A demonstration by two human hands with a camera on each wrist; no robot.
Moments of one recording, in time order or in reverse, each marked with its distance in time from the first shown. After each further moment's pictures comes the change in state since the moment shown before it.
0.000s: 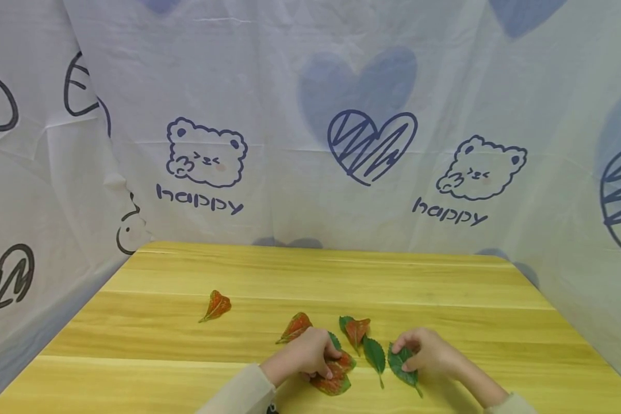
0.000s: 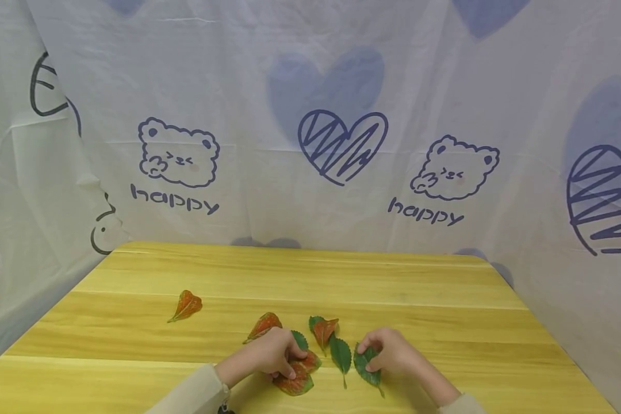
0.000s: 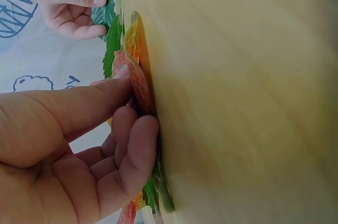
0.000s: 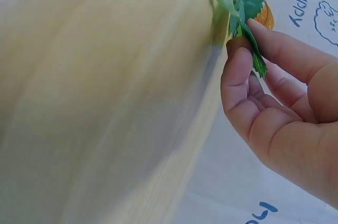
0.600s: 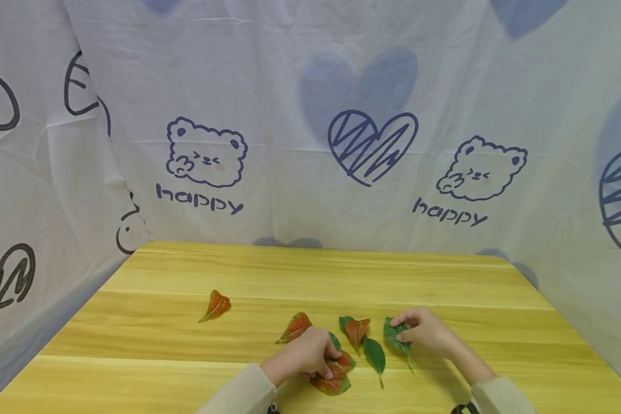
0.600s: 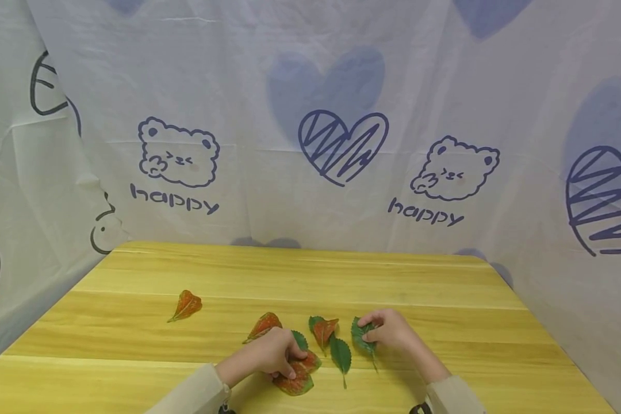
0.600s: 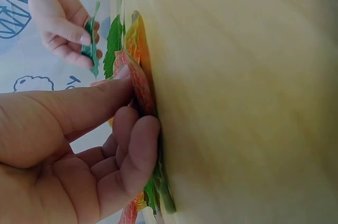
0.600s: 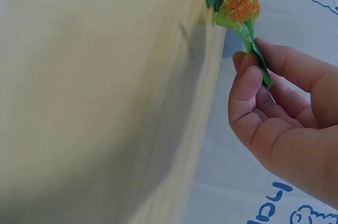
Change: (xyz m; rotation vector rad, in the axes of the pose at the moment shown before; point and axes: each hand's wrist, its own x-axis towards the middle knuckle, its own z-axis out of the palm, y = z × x) left_hand 0.001 0.000 0.001 0.009 0.004 -0.004; right_hand 0.022 -0.002 -0.013 0.121 0.146 0.086
